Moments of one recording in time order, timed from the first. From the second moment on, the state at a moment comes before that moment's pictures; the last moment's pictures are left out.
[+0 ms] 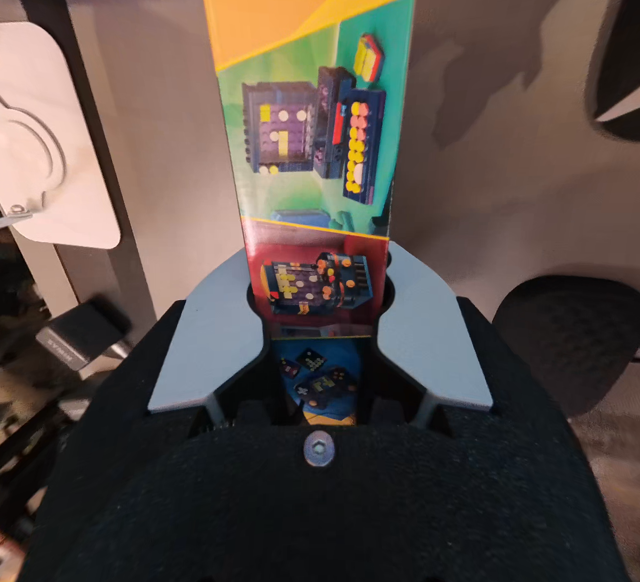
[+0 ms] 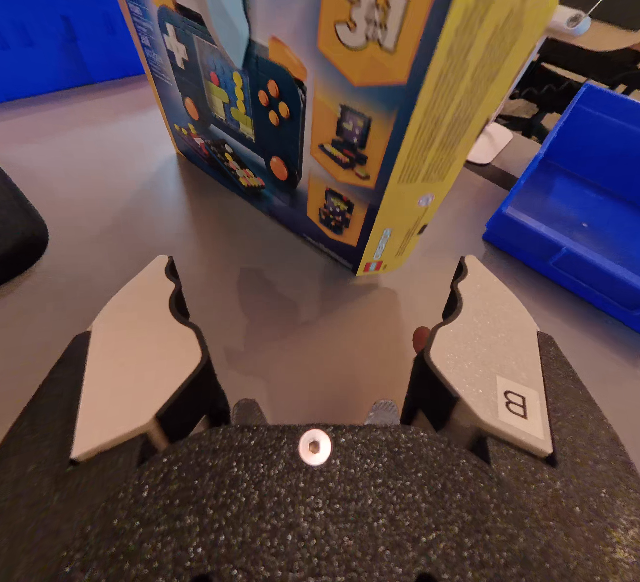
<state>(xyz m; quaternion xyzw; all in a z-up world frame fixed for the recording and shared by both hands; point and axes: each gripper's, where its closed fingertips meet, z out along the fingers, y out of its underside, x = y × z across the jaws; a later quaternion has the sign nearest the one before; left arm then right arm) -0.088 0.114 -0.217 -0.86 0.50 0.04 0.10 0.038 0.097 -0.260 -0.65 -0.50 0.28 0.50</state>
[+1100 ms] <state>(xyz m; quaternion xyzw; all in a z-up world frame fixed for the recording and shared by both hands) -0.104 0.031 -0.161 -0.66 0.33 -0.20 0.65 -0.042 0.060 -0.159 -0.33 -0.65 0.54 0.43</state>
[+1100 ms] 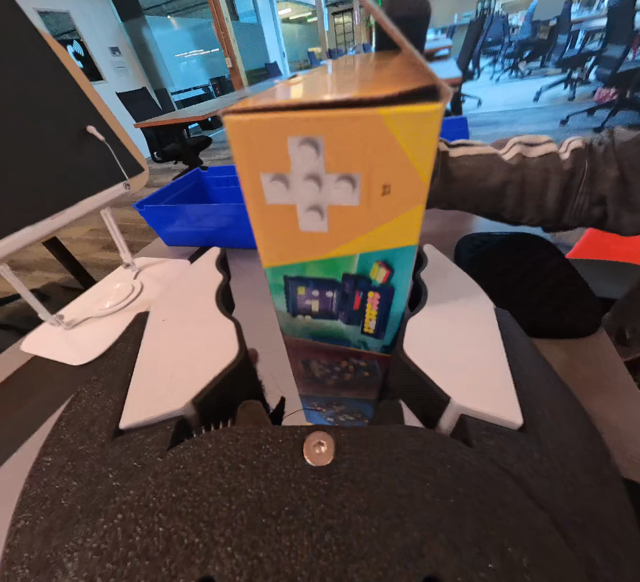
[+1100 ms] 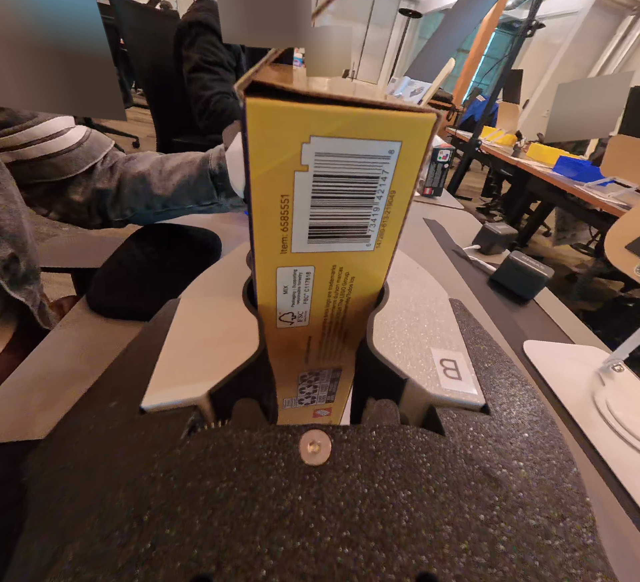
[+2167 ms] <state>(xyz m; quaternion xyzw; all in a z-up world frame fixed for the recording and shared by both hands) -0.098 0.034 -0.168 -0.66 0.37 -0.27 0.60 0.012 0.032 -0.080 0.00 -0.67 -0.07 0.74</state>
